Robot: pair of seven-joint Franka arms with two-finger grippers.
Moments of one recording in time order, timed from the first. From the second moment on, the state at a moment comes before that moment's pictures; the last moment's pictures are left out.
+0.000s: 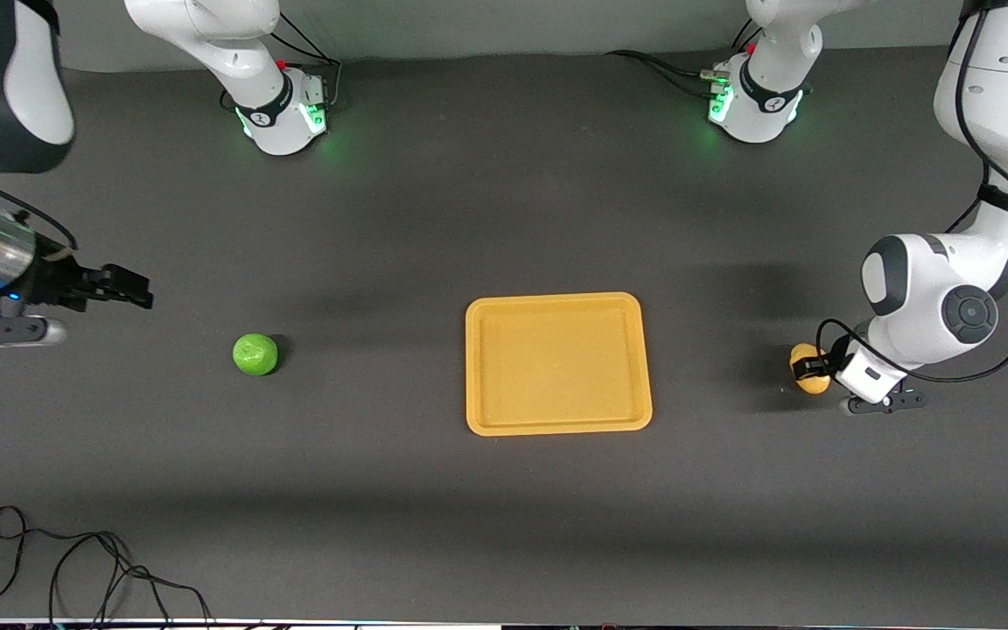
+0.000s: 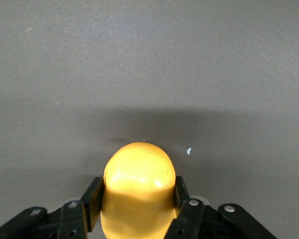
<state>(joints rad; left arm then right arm) 0.27 0.49 -0.23 -2.02 0.07 2.46 -0.10 -0.05 0.08 0.06 -1.76 -0.01 1.79 0.00</state>
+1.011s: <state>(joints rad) -0.09 0.37 -0.31 -1.55 0.06 1.89 -0.45 -0.04 0.21 0.06 -2.21 -0.01 2.36 0.00</state>
